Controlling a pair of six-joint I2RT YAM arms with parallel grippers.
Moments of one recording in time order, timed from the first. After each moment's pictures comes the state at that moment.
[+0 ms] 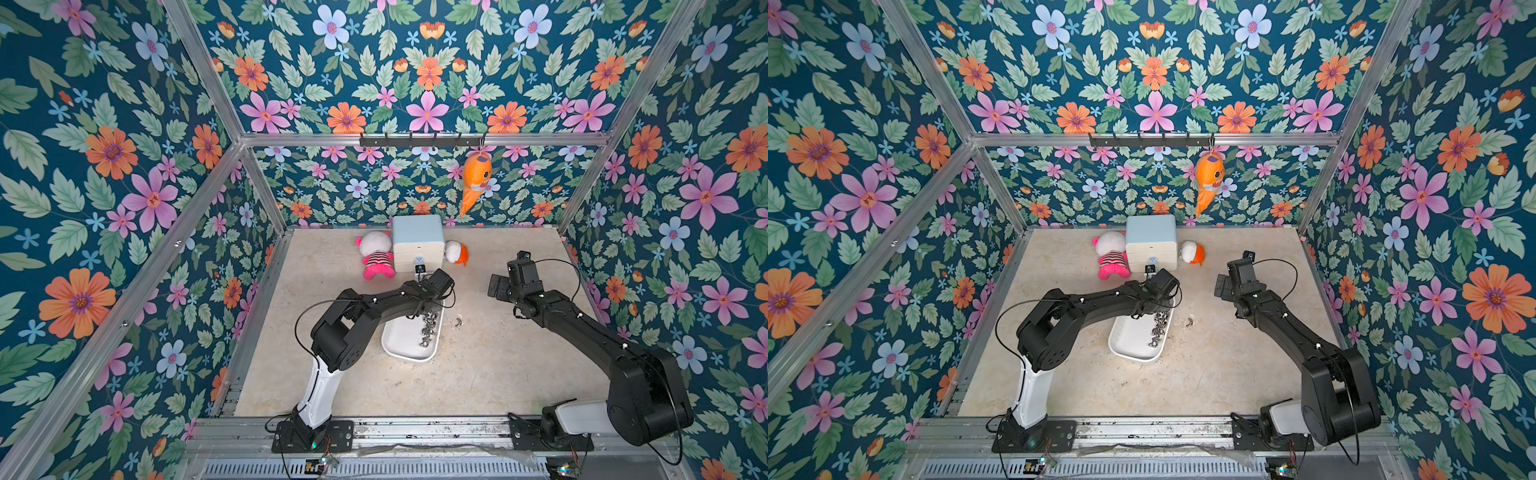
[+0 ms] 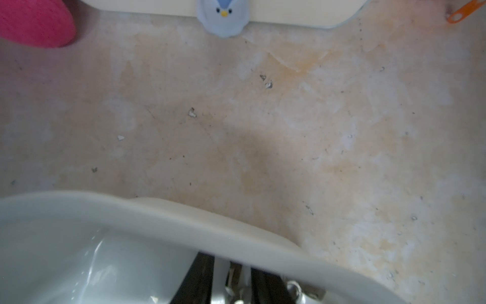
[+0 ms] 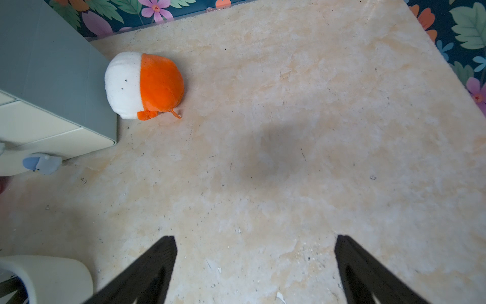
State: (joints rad) left arm -0.84 2.08 1.44 -0.46 -0.34 -0.80; right arm 0.32 1.38 0.87 -0.29 0.26 0.40
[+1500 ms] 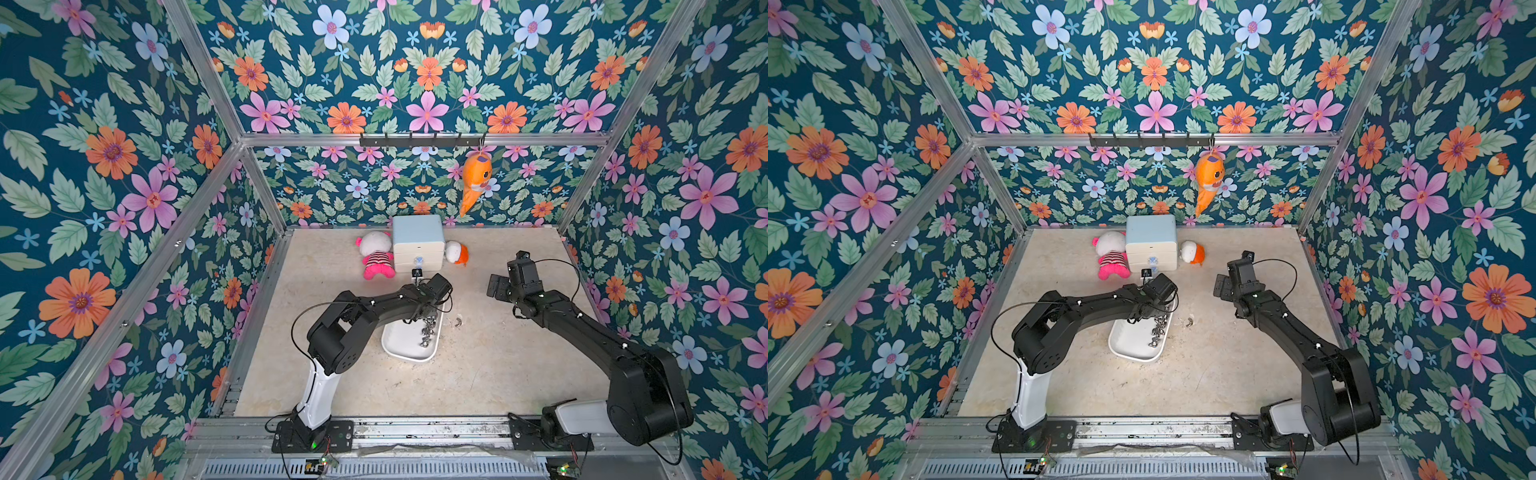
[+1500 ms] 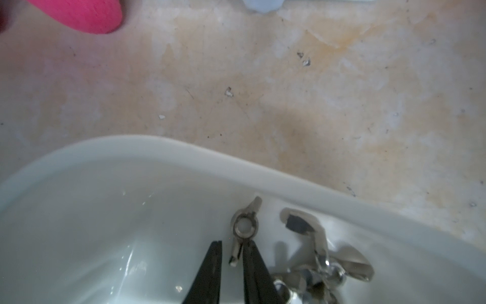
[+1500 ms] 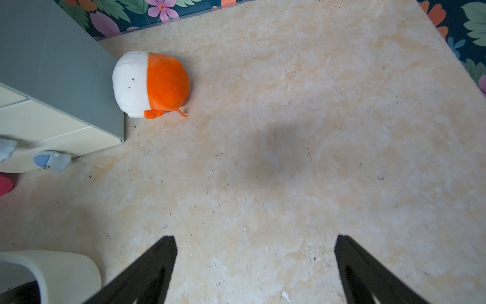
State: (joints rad) left arm -0.85 2.05 1.38 -0.49 -0.40 -0.79; right arm 0.32 1.38 0.87 -0.28 0.24 0.41
